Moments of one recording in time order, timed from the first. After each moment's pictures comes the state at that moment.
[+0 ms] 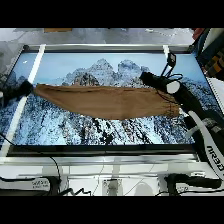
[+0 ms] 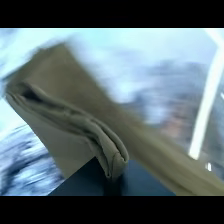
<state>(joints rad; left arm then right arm) 0.43 -1.52 1.26 0.70 -0.57 -1.12 0.18 -1.45 1.24 -0.95 0.36 1.49</state>
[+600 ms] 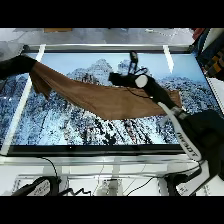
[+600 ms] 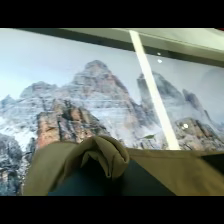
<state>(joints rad) 0.28 -1.14 1.38 0.69 -0.91 -1.01 0.45 -1.78 1.66 -0.94 0.55 1.60</state>
